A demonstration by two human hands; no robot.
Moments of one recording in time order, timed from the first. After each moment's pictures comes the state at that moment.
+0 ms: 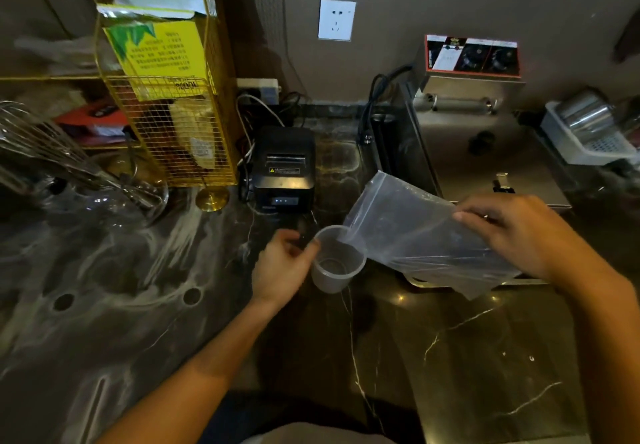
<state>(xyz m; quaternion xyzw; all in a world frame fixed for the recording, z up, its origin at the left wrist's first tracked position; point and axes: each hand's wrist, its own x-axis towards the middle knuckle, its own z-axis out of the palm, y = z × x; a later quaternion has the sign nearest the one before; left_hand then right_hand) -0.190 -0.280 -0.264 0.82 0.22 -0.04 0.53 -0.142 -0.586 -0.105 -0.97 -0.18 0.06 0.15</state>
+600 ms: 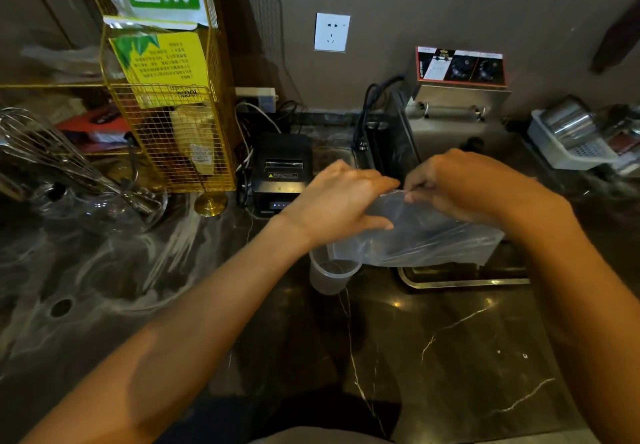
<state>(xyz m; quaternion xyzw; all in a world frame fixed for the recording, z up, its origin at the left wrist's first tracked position) -0.133 -0.314 -0.133 0.93 -0.31 0.10 0.14 -0.116 -0.509 -0.054 -0.96 -0.23 0.13 -0.01</state>
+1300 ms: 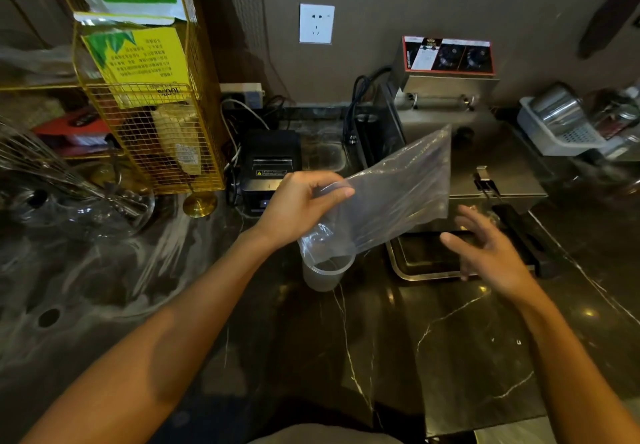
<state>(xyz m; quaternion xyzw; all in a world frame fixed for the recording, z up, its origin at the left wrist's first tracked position) -0.128 -0.285 -0.176 0.83 -0.19 0.05 0.52 -0.163 -0.608 -0.182 -0.86 0.11 0.11 0.48</state>
